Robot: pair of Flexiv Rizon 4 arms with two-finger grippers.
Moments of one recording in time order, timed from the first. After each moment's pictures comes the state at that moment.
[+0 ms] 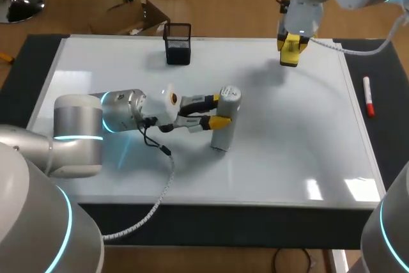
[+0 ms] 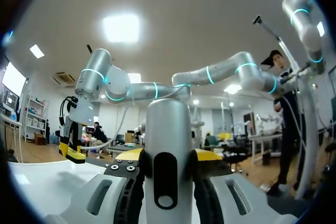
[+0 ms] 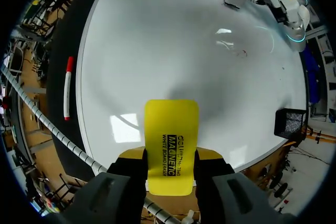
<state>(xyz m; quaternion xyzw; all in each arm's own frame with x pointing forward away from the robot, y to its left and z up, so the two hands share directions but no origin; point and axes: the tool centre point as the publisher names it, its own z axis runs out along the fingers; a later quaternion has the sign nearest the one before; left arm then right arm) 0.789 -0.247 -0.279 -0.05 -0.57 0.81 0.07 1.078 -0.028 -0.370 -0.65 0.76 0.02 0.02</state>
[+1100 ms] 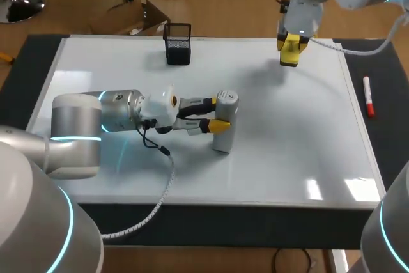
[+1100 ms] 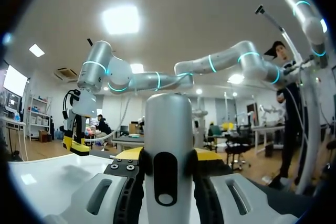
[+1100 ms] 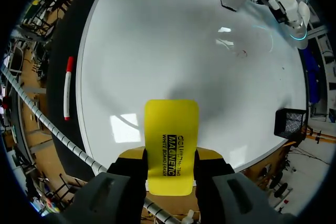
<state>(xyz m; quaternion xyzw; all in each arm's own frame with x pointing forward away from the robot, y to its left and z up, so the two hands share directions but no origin) 0.790 -0.245 -0.292 -0.05 -0.61 0.79 0.06 1.078 -0.028 -0.370 -0.65 0.76 0.02 0.02</state>
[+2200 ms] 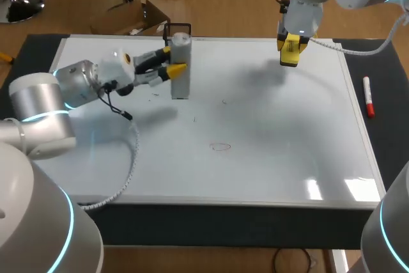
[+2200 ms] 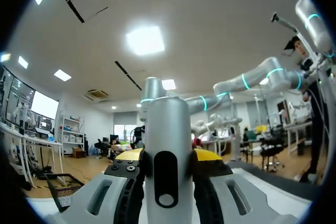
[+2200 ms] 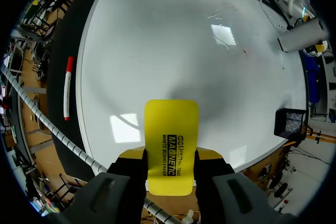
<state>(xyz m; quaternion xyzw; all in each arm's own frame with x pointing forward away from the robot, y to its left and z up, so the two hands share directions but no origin) 0.932 -0.127 -0.236 0.04 -0.57 0.82 -0.08 1.078 -0.028 -0.370 -0.65 0.76 0.02 0.02</state>
